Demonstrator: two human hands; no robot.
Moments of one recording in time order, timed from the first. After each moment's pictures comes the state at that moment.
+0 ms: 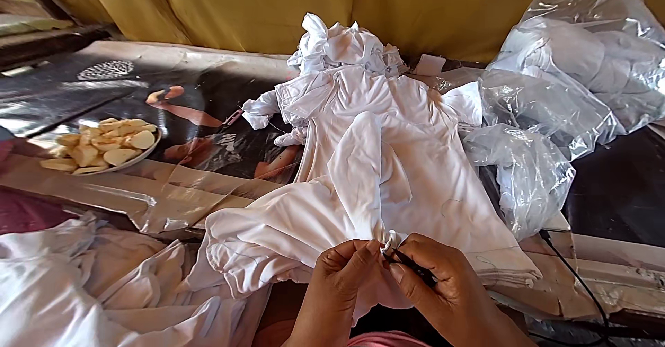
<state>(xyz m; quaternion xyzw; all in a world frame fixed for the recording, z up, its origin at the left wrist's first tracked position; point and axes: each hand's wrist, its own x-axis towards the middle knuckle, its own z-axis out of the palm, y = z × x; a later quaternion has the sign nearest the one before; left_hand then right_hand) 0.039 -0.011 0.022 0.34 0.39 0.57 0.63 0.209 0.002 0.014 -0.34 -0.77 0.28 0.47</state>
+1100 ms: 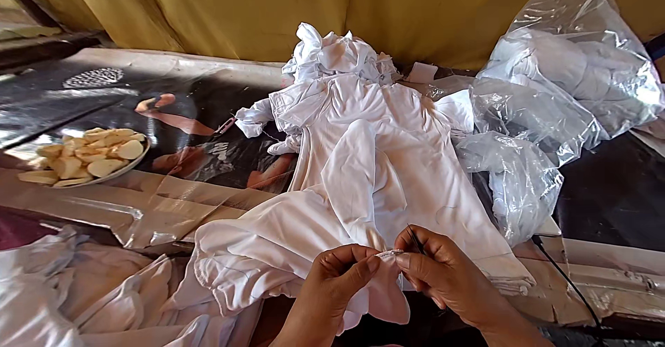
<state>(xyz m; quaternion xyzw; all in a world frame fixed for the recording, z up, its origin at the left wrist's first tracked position) 0.024 0.005 0.008 0.42 0.34 0.52 0.66 0.228 0.020 0.032 -0.37 -0.59 0.61 0.38</state>
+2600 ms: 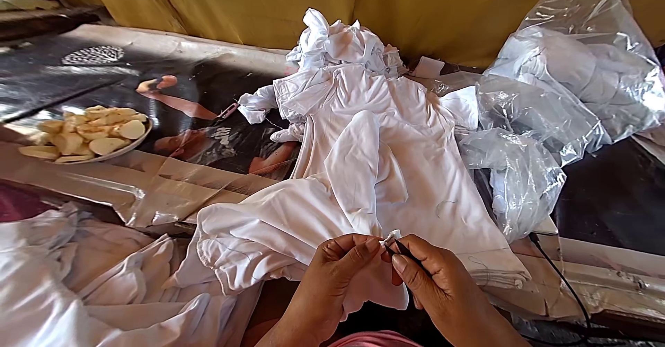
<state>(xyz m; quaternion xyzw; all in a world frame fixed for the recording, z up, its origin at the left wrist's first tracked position) 0.029 0.000 0.014 0.34 0.36 0.52 0.70 0.214 -0.004 0.025 -0.41 -0.73 0.38 0.39</state>
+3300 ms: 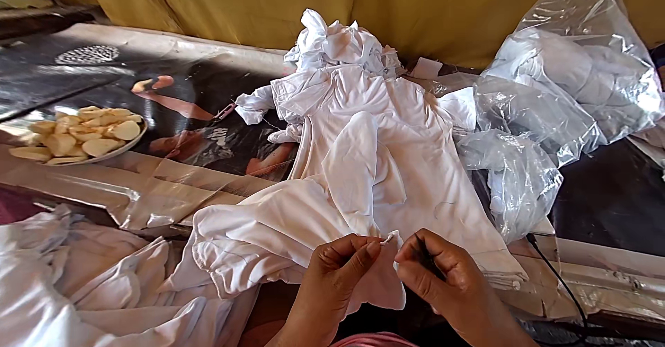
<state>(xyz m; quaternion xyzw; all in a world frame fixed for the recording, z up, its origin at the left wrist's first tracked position) 0.033 -0.002 0.005 0.43 0.34 0.56 0.62 0.224 -0.002 0.029 -0.37 -0.68 0.46 0.44</state>
